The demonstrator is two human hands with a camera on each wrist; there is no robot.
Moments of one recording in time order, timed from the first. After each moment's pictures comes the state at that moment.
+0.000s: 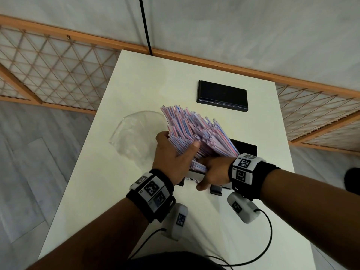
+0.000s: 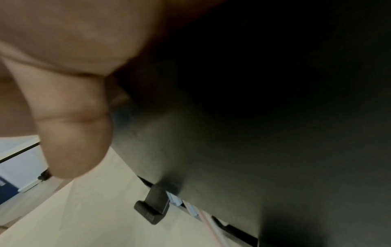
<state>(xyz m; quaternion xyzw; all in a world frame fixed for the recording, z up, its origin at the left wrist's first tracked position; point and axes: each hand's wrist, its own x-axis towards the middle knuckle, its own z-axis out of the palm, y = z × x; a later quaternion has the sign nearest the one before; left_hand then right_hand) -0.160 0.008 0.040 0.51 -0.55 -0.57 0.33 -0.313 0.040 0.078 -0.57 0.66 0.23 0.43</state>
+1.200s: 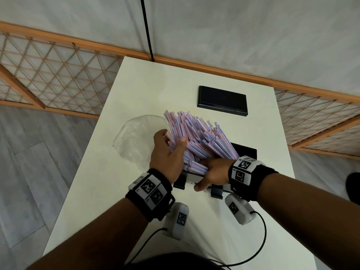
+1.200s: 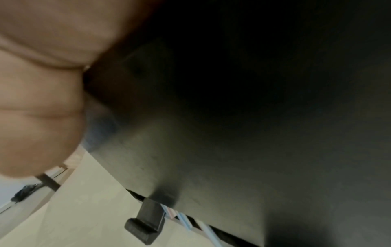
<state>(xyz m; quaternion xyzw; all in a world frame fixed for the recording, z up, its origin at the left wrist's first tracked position) -0.153 0.005 0.049 0.54 -0.51 -0.56 0.37 -0.308 0.039 0.087 -0.51 0.70 0.20 0.46</state>
